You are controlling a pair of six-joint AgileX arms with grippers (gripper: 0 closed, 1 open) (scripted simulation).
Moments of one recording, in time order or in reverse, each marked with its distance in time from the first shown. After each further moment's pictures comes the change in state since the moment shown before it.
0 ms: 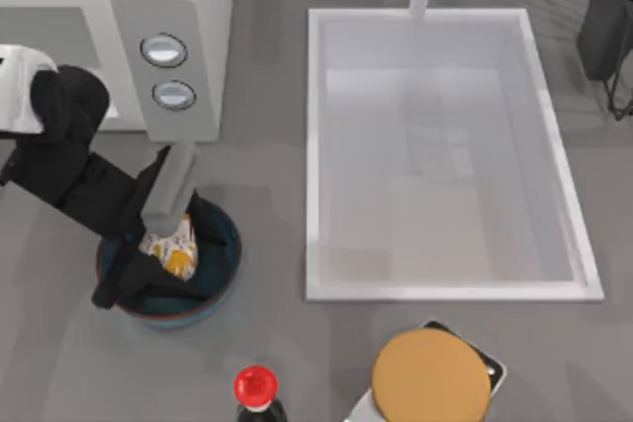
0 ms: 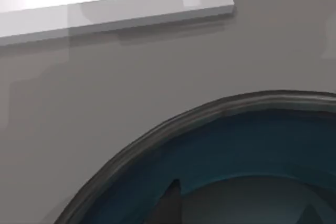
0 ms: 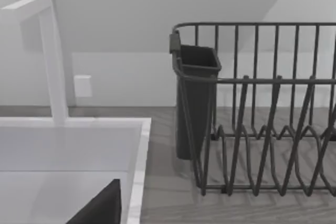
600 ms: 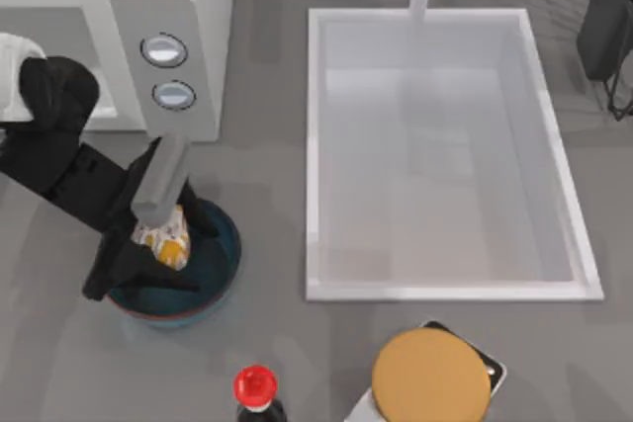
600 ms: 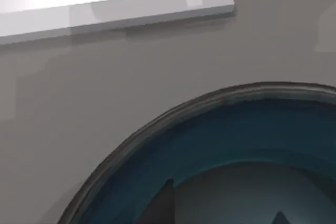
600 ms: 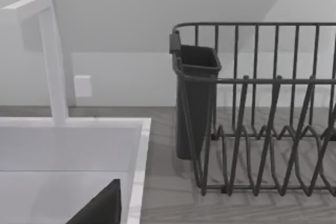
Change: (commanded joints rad) left arm 0.019 -0.017 0.025 -0.049 -0.002 0.023; right arm 0.000 0.000 0.000 0.000 0.000 0.000
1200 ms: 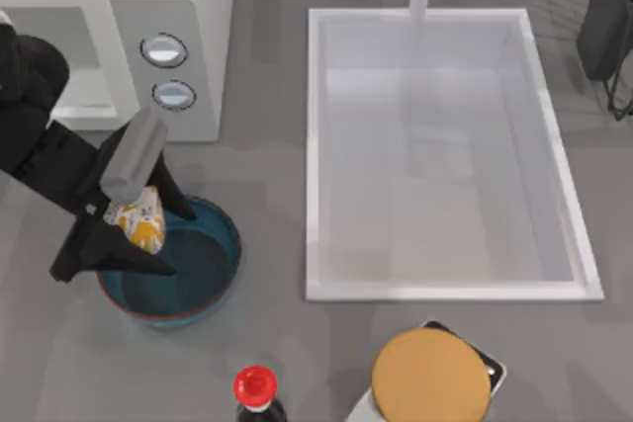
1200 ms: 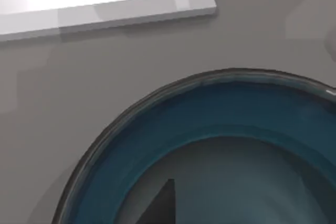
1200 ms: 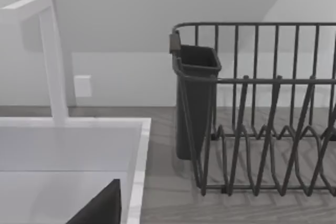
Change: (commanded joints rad) left arm 0.053 -0.030 0.075 -0.169 -0.011 0.075; right arm 0.000 0.000 0.000 0.000 0.000 0.000
